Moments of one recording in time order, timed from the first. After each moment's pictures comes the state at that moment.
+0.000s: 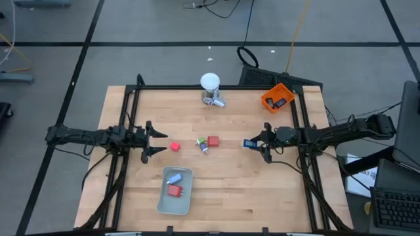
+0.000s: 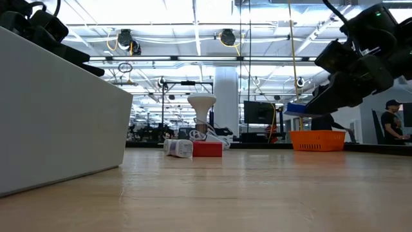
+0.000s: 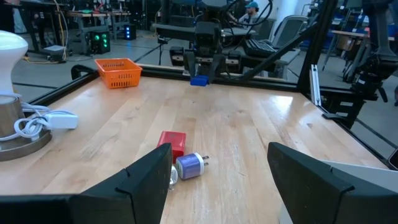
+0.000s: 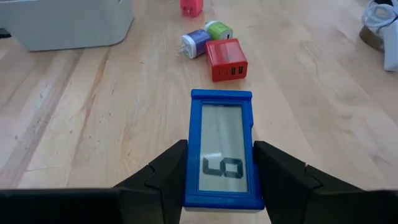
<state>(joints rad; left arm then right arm) -0.09 0.15 0.02 0.06 -0.08 -0.11 -0.01 0.89 0.16 0.27 0.03 0.12</state>
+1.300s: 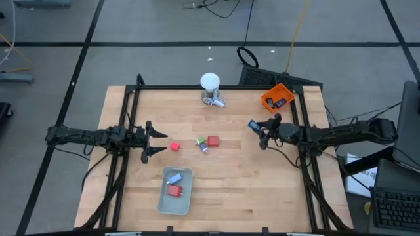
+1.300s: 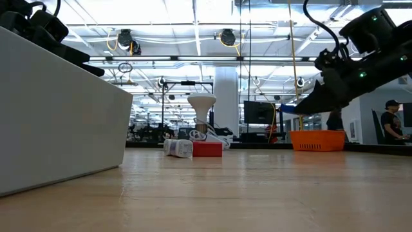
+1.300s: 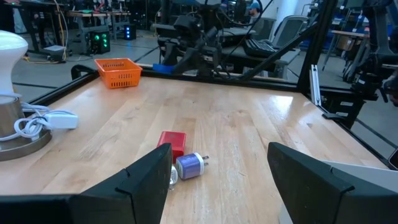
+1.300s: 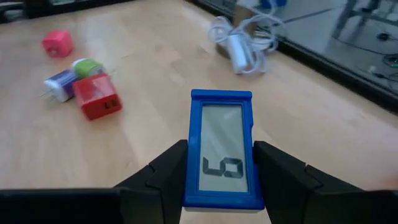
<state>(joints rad) -0.09 0.15 0.02 0.06 -0.08 -0.11 -0.09 0.83 0.14 0.27 0.39 0.22</state>
